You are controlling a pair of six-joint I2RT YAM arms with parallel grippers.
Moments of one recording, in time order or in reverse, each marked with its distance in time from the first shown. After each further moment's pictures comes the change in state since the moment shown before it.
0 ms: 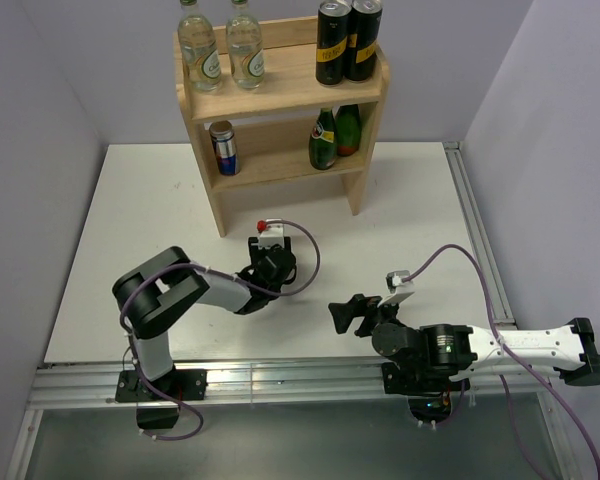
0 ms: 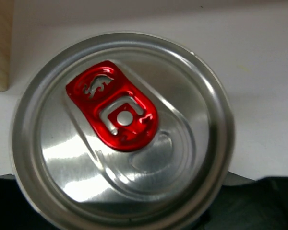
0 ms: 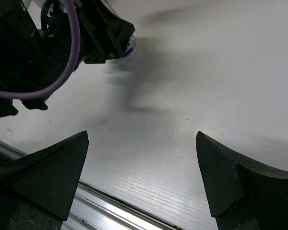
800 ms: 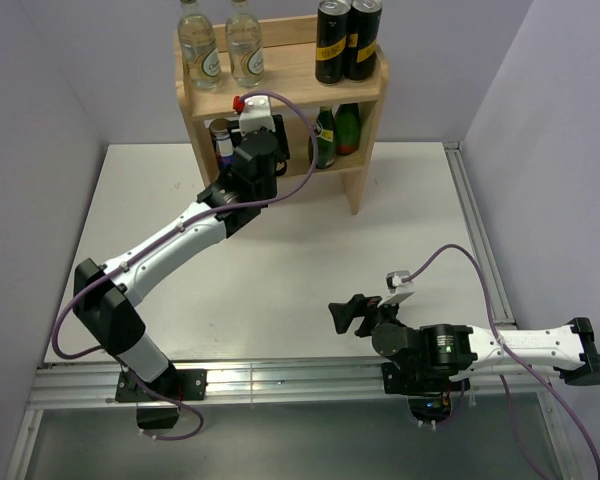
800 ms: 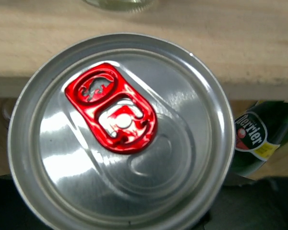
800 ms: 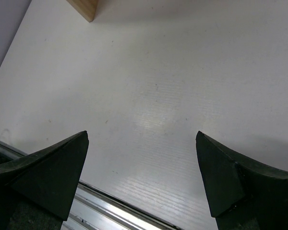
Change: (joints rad) left arm 0.173 -0.208 0.837 -0.579 0.009 0.253; right arm 0.001 0.005 0.000 0.000 0.004 -0.003
